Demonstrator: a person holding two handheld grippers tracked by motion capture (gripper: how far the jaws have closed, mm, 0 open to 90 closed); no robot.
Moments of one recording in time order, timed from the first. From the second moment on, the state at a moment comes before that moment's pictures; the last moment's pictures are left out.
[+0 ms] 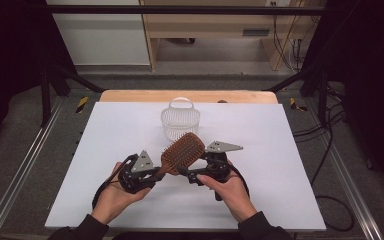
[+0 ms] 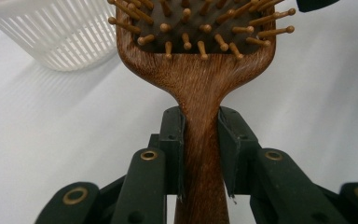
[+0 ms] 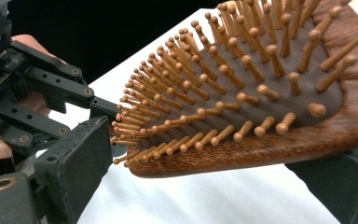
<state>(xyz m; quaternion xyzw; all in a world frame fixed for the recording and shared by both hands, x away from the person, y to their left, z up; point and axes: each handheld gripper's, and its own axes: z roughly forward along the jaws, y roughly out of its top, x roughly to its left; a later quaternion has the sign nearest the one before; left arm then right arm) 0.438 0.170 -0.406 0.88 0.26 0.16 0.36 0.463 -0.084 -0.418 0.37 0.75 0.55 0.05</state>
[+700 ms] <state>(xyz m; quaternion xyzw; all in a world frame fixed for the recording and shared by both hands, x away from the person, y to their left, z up) 0.439 0.171 -0.401 0.87 0.26 0.16 0.39 0.468 -0.084 -0.400 0.37 0.74 0.56 0.05</state>
